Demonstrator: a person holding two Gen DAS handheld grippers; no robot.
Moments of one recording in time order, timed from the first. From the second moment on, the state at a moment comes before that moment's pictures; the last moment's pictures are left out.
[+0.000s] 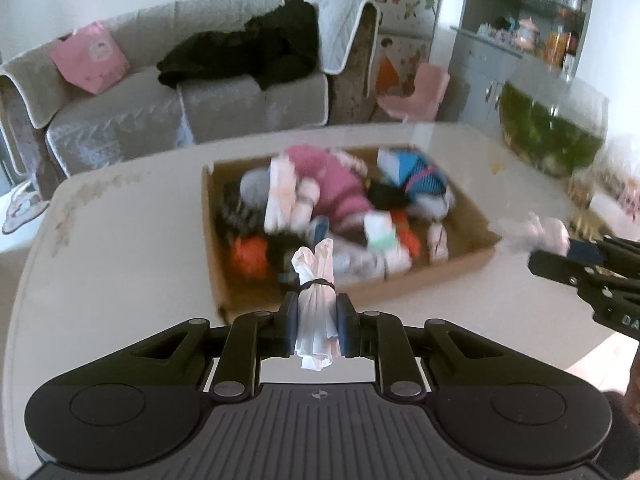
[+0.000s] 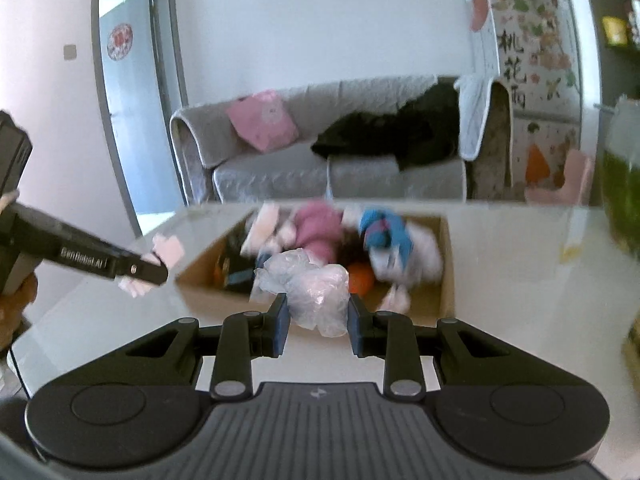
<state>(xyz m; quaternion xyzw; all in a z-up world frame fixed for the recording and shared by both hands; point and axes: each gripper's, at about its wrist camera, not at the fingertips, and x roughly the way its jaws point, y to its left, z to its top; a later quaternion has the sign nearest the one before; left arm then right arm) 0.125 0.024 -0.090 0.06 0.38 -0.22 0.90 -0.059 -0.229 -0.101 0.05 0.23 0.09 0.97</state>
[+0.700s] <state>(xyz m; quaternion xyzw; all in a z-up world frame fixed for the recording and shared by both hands) 0.238 -0.016 -0.115 0.04 0.41 -0.20 0.89 0.057 -0.205 -0.112 -0.01 0.27 0.09 0.96</state>
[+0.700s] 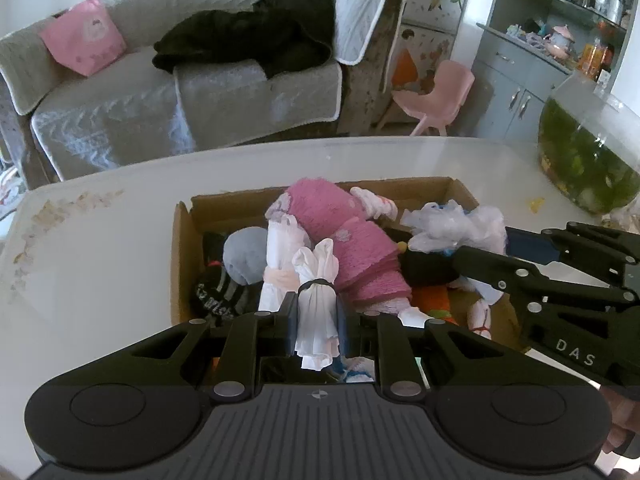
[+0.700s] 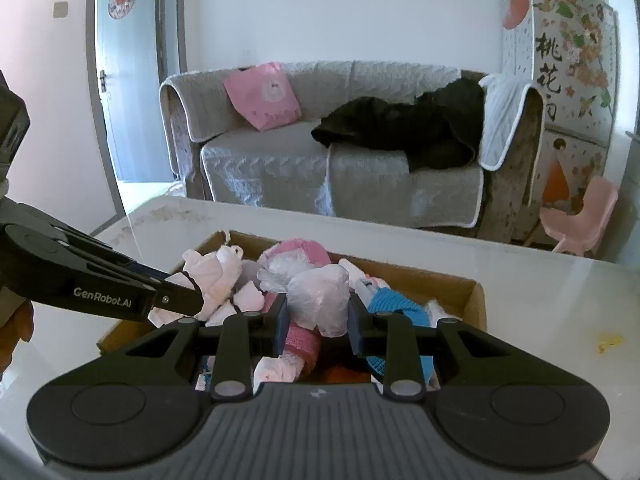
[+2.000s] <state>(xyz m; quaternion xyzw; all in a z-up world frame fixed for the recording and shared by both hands) 0.130 -0.023 -0.065 0.08 0.35 -0.15 0.92 -0.076 -0.217 -0.063 0.06 0.18 0.06 0.98</state>
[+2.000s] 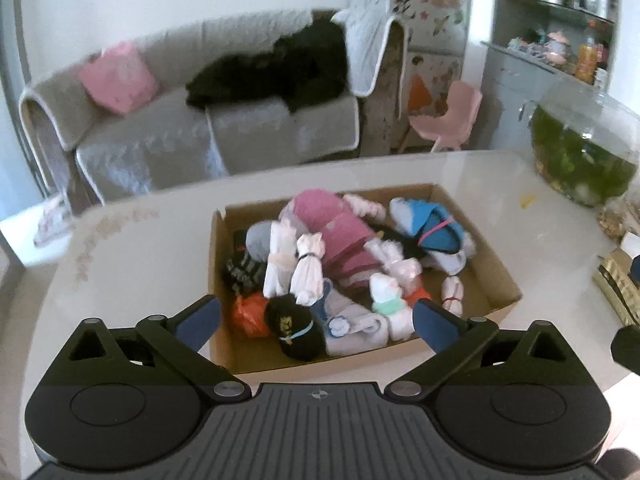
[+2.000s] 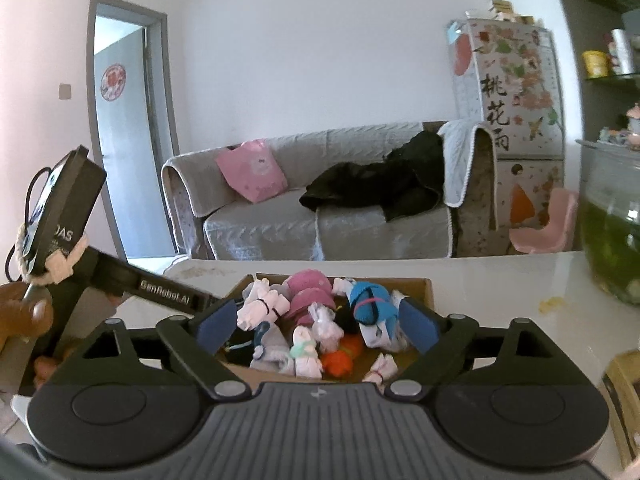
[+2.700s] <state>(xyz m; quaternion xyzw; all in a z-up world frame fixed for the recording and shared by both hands) 0.032 -0.008 -0.029 0.10 0.29 -0.09 0.95 -0.070 -0.193 -0.032 -0.01 0.21 0.04 0.98</state>
